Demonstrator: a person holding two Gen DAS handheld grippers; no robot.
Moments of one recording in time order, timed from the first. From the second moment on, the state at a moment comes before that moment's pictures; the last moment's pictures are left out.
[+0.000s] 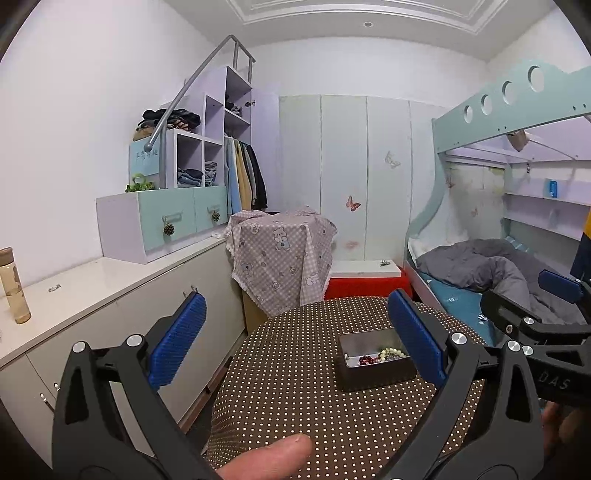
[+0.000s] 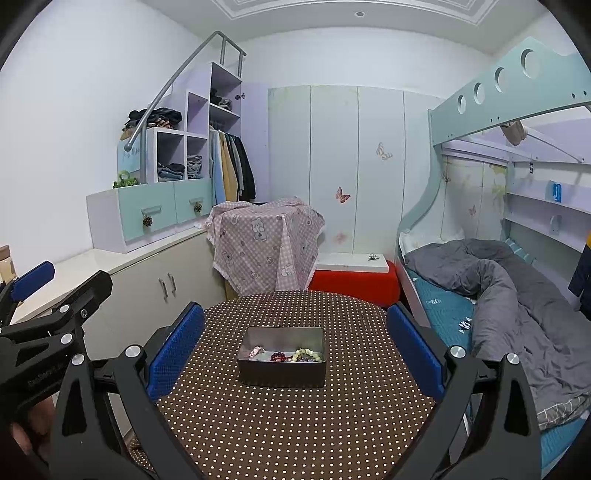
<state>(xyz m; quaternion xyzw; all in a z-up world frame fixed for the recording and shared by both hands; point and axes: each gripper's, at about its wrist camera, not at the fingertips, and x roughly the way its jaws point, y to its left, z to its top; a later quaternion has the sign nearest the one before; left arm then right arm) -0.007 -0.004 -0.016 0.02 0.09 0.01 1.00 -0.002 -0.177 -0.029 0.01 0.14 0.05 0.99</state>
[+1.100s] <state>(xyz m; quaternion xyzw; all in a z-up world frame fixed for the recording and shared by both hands) -0.004 -0.004 -0.016 0.02 0.08 0.01 1.00 0.000 -0.183 -0.038 0.01 0.14 0.04 0.99</state>
